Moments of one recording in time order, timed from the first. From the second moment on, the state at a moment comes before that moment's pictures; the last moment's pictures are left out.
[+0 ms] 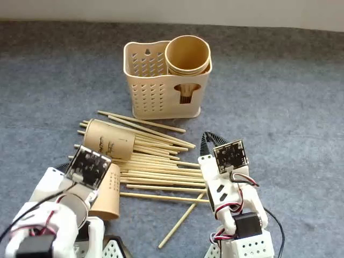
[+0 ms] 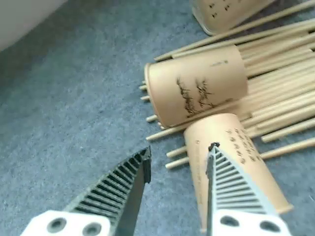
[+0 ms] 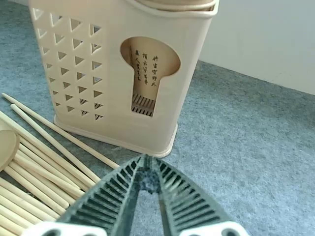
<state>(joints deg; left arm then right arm) -9.7 -90.2 48.4 96.5 -29.6 -16.4 -104.6 95.7 32.4 13.7</state>
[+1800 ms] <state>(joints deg) -52.4 -44.7 35.2 94.7 -60.6 -16.4 -104.6 95.7 32.4 18.3</state>
